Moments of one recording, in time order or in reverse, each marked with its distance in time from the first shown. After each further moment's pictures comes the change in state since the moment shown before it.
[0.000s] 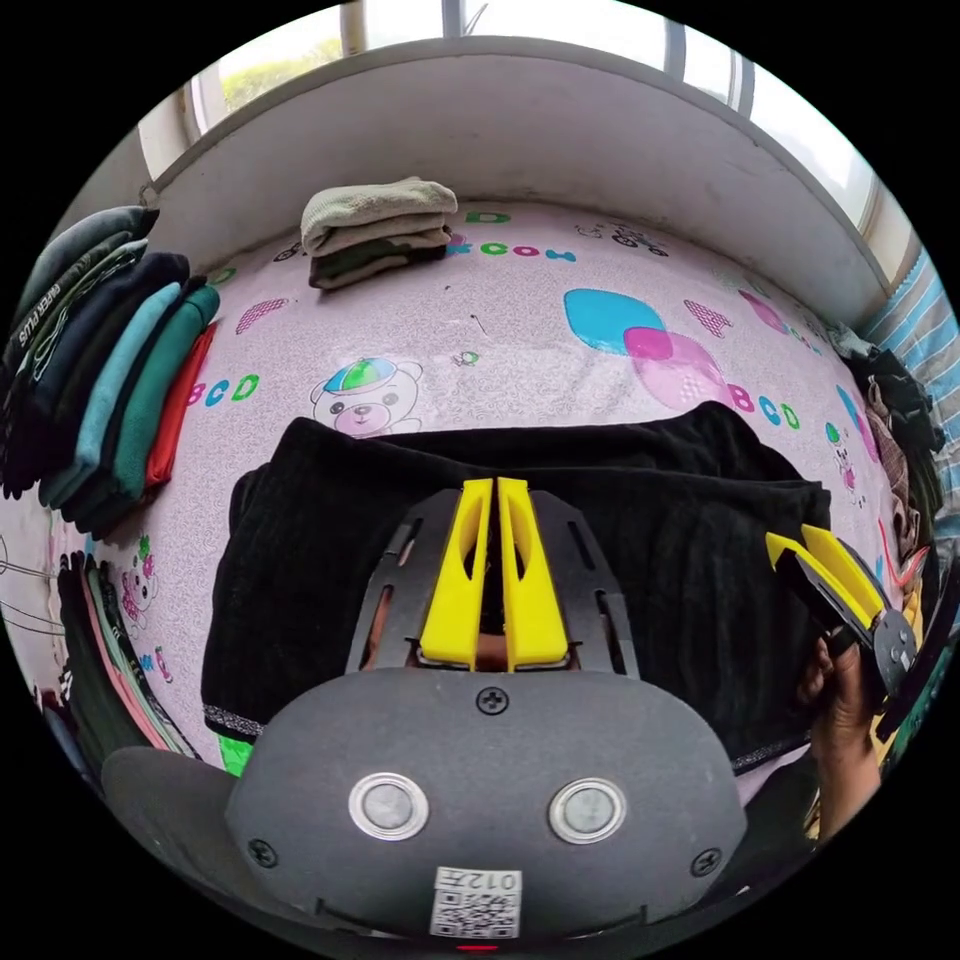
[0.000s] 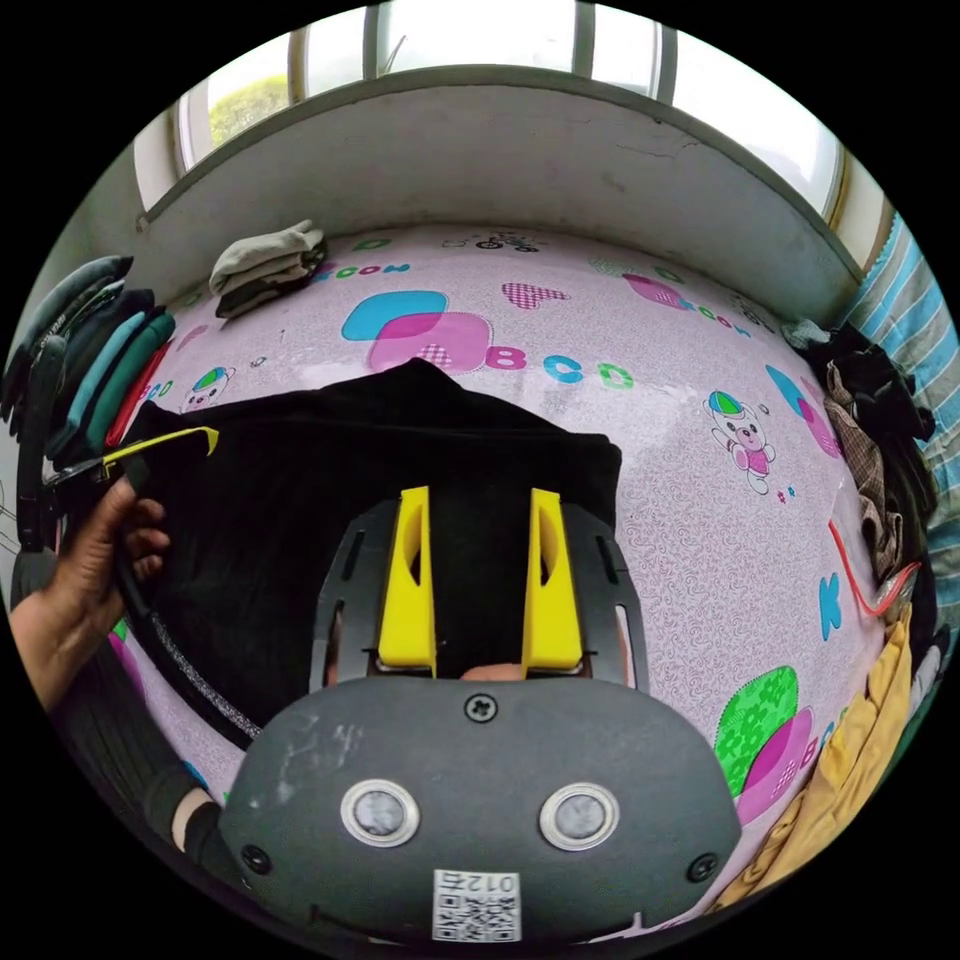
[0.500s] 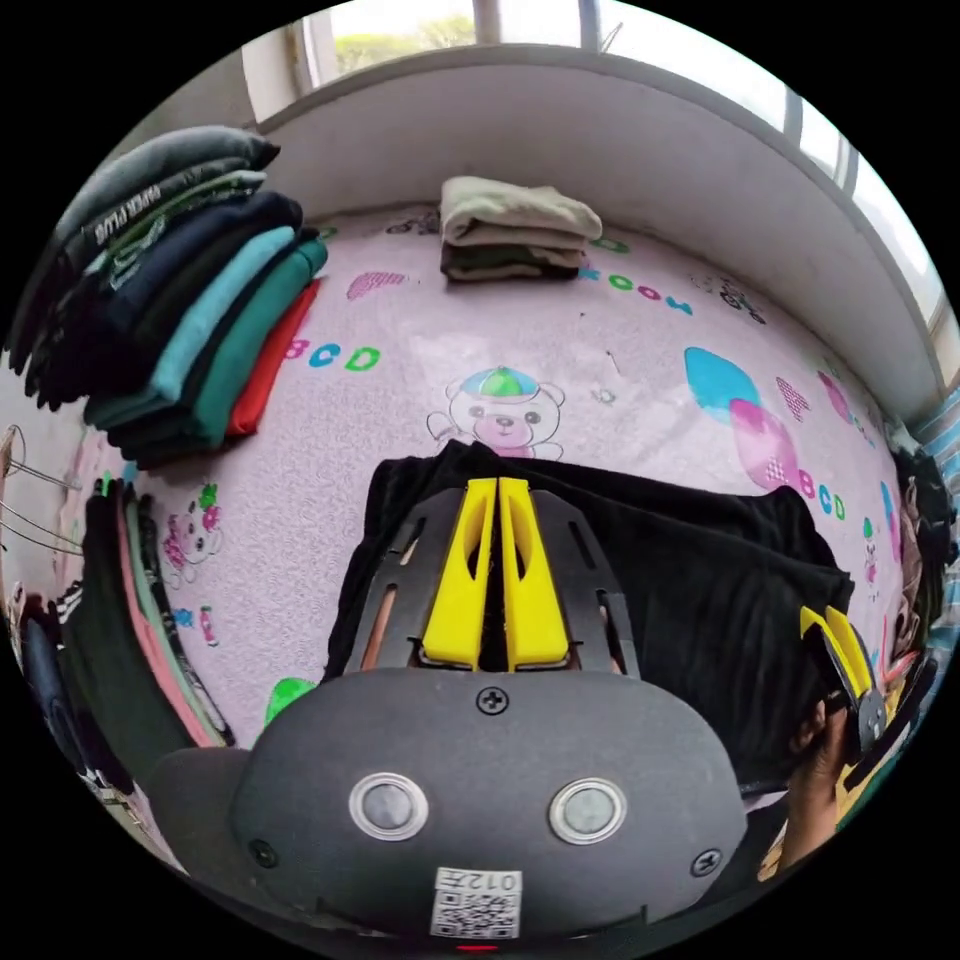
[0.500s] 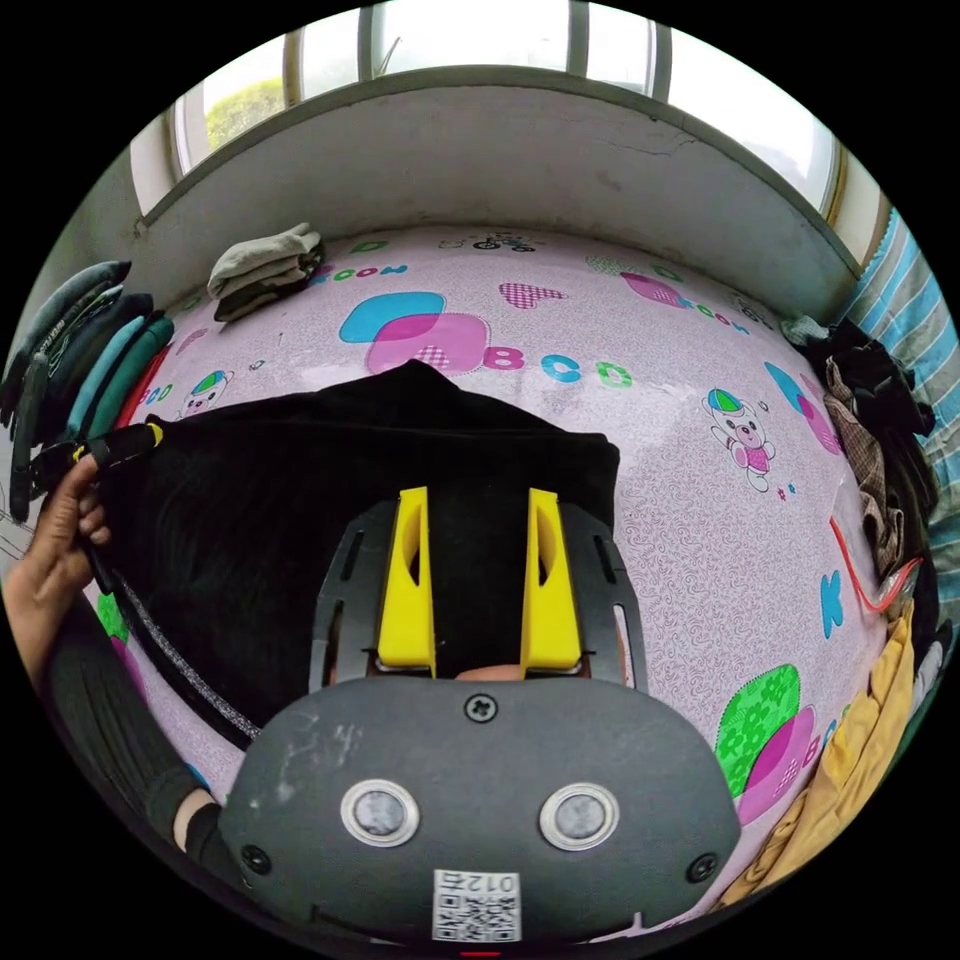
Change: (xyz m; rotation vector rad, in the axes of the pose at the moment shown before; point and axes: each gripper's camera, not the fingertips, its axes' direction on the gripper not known) left arm -0.059 0.000 -0.018 -0.008 -0.089 -0.219; right arm 0.005 -0.003 0.018 -0.001 -0.007 0.012
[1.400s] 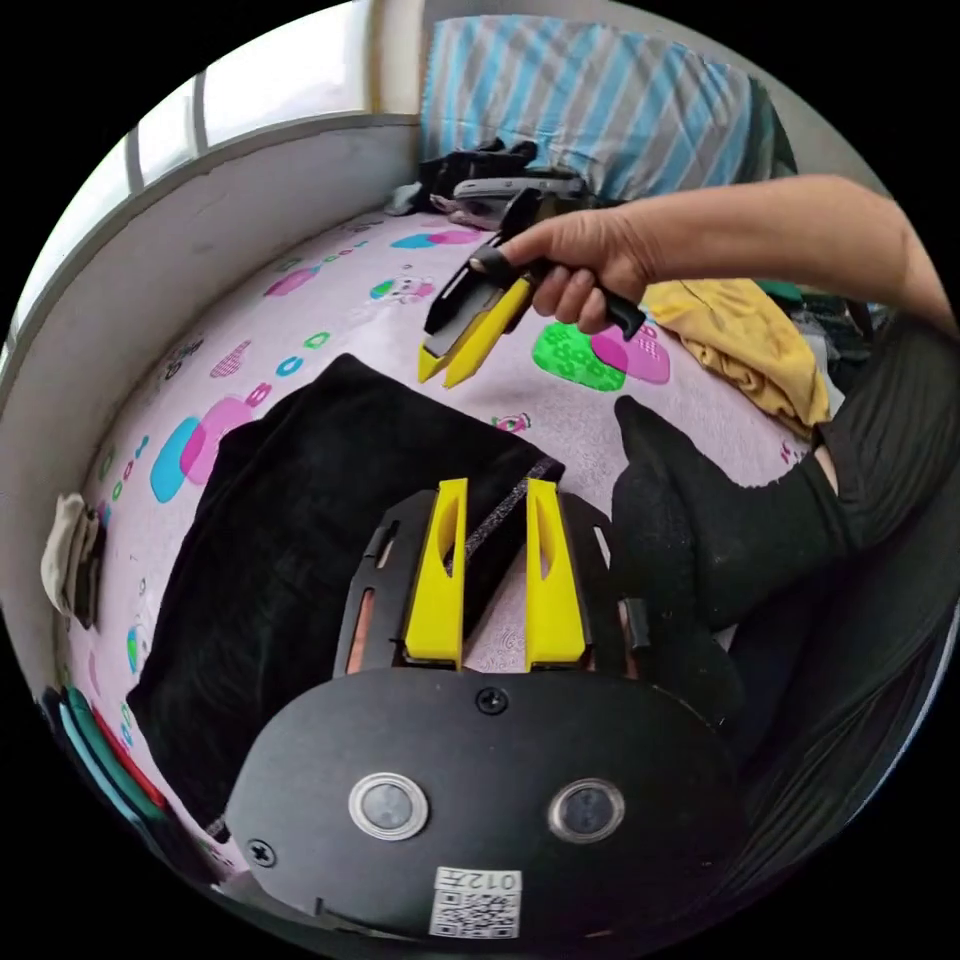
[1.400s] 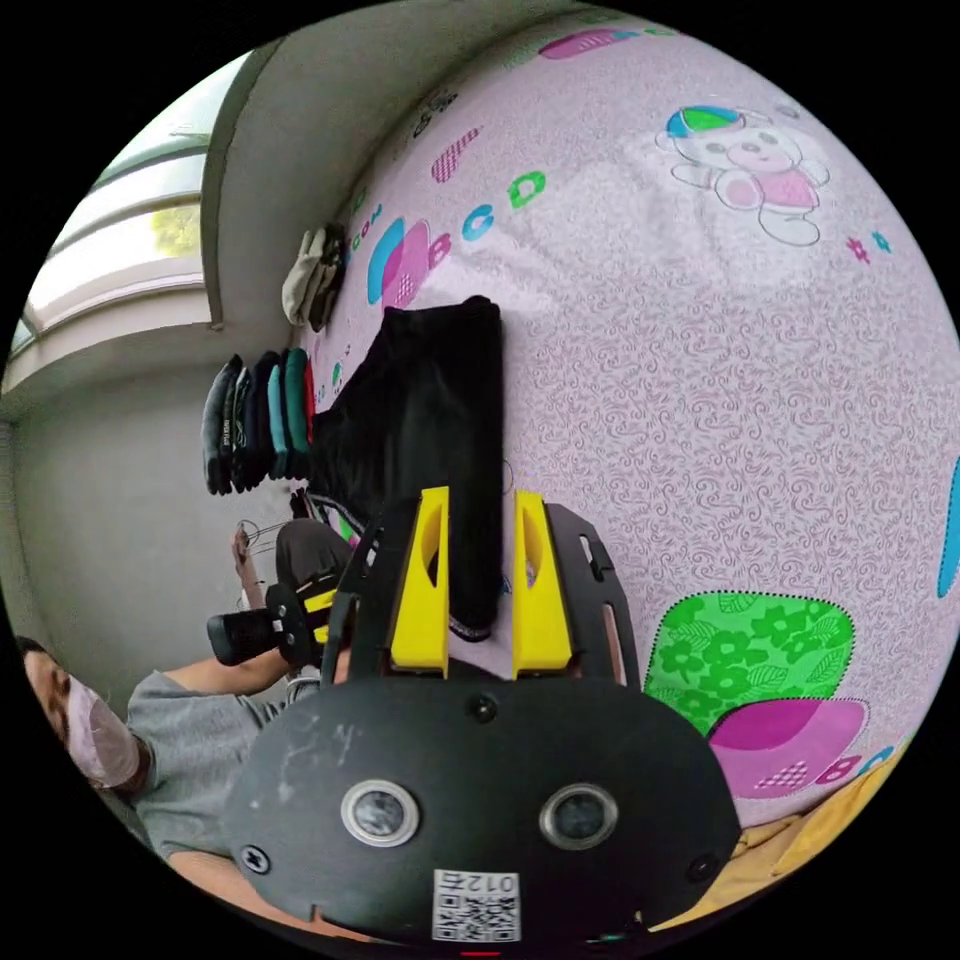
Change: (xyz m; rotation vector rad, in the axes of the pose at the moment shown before) left arm 0.274 0.258 -0.131 0.065 0.555 1.236; right arm 0.297 -0.020 0.082 -0.523 -0.769 0.295
